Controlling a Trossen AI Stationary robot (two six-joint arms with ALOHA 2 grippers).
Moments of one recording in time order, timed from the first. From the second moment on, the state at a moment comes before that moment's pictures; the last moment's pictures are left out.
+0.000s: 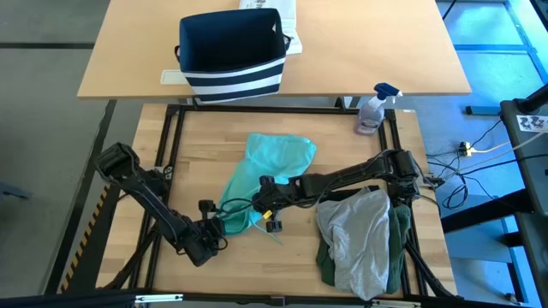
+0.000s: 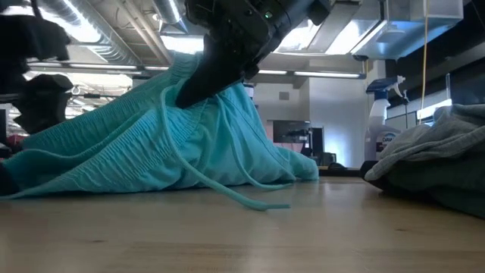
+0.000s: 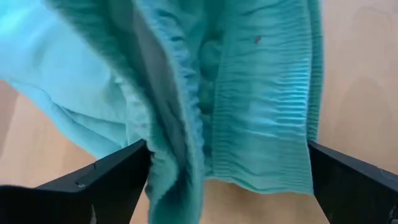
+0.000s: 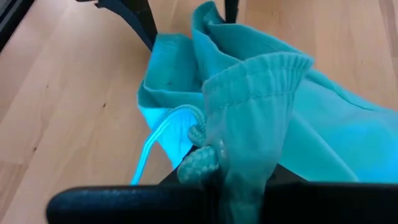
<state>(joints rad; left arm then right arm) -0.81 1.65 0.78 -0.58 -0.62 -0.83 0.18 2.02 1.50 -0.26 0.01 -0.03</state>
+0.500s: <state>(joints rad) -0.91 1.63 0.78 -0.47 -0.53 -0.74 0.18 2.02 1.50 -0.27 0.00 -0.03</state>
